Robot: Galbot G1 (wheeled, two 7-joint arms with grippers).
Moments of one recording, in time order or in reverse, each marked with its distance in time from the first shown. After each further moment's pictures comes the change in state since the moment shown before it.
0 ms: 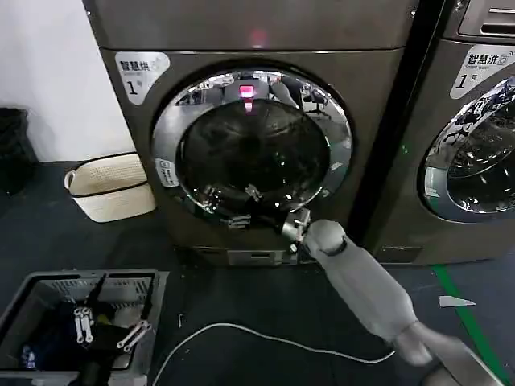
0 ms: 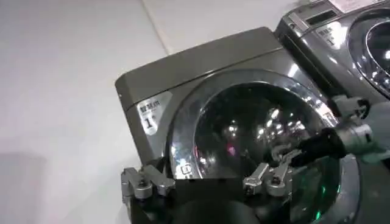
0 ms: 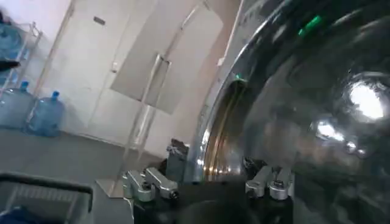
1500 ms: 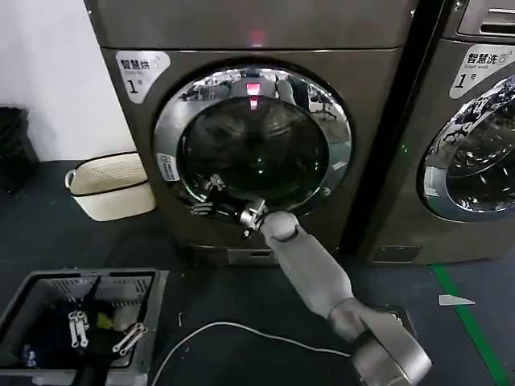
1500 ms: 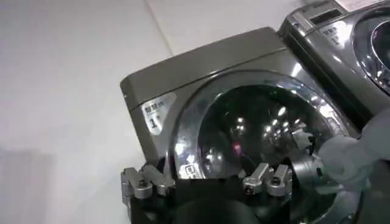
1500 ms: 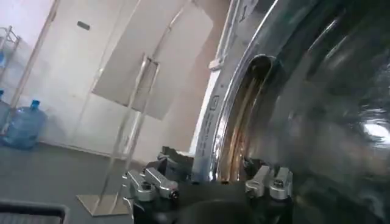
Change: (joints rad) left arm 0.030 -0.016 -0.015 -0.020 -0.004 0.000 0.001; right arm 0.113 0.235 0.028 -0.293 -0.073 0.035 -0.022
